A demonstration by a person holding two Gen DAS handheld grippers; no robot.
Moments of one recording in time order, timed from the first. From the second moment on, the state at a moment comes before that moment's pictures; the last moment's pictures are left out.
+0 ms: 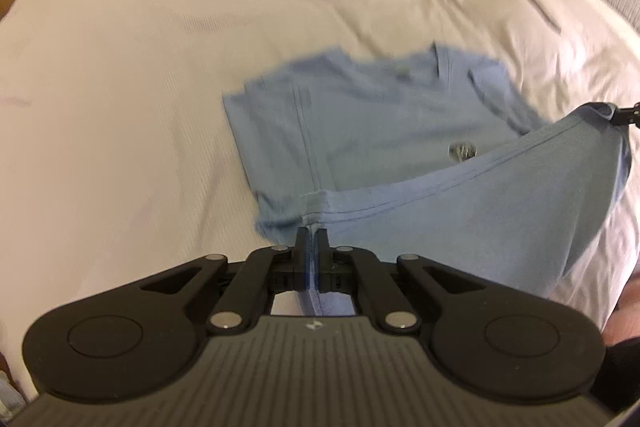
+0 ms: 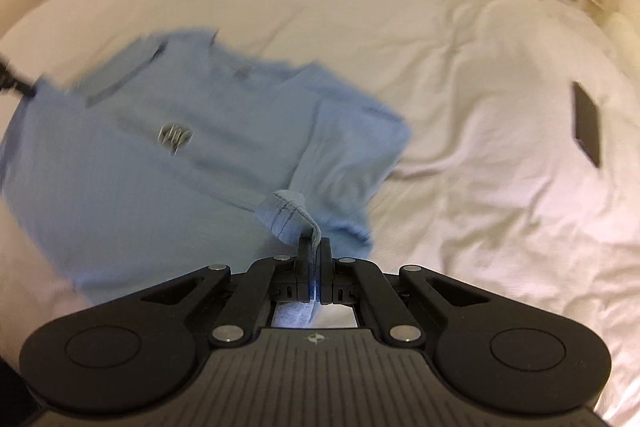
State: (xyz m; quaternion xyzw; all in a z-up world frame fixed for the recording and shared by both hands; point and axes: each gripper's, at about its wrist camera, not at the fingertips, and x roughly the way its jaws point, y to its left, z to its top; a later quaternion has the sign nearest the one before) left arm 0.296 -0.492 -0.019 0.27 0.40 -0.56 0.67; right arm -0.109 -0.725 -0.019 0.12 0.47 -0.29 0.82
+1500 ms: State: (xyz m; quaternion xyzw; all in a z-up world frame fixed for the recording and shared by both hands) left arm 0.395 -0.610 -0.102 0.24 0.46 -0.49 0.70; right arm -0.068 -0.884 -0.091 0.28 0.42 -0.35 0.79
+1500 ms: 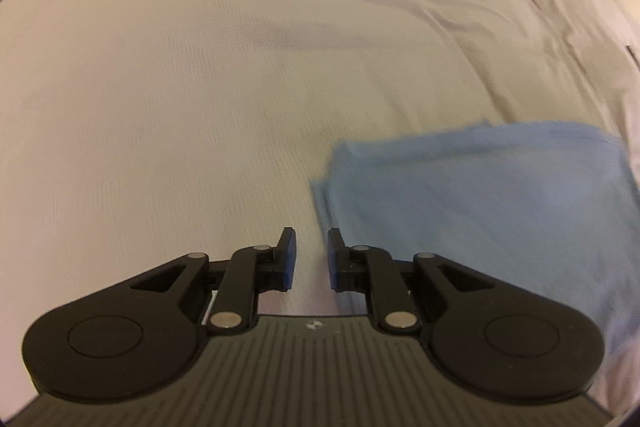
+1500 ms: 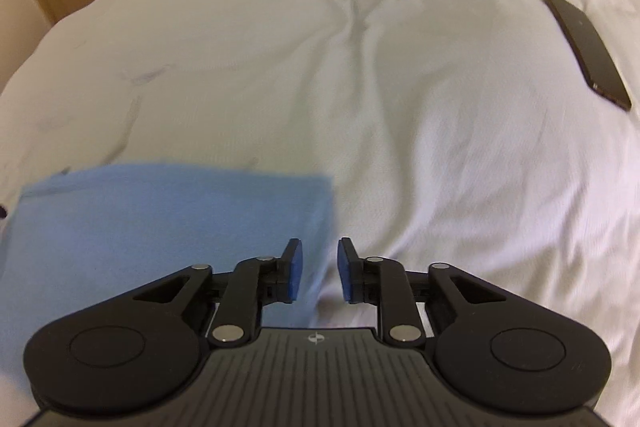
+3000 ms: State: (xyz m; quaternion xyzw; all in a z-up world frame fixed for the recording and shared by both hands) left arm 0.180 -0.487 -0.146 0.66 0.07 -0.55 0.50; right arm -0.091 -0.676 -0.111 -0.06 0.58 -0.20 0.79
